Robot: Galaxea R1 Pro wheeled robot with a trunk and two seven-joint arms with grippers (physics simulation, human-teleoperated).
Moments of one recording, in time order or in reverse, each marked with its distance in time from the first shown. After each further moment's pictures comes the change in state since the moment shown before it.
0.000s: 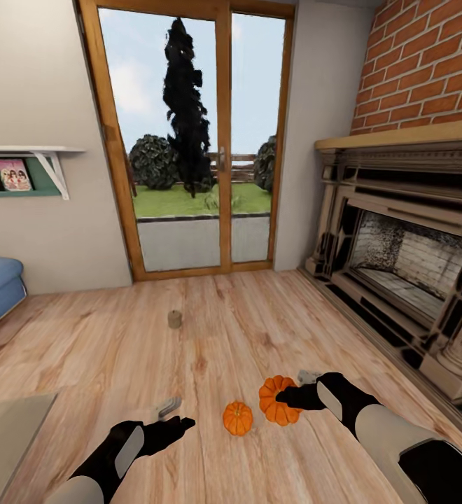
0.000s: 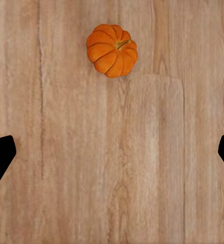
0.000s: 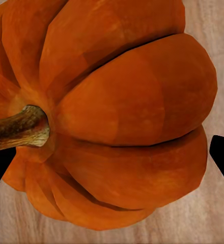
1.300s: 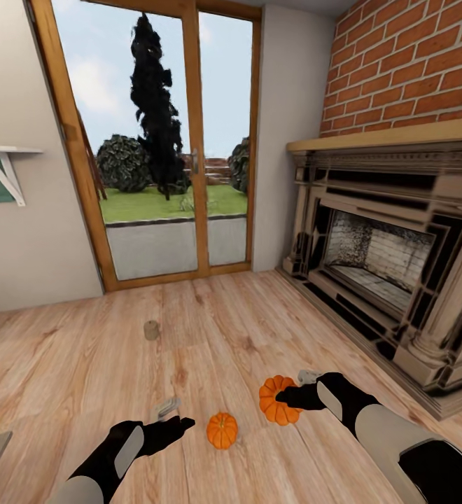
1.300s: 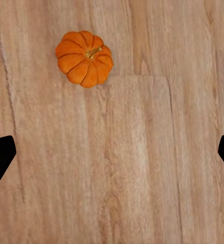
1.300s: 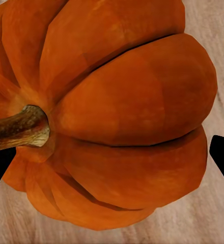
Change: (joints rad) left arm 0.000 0.001 0.001 0.000 0.001 0.000 0.001; right arm 0.000 0.000 0.000 0.000 0.001 -0.002 0.000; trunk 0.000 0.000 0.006
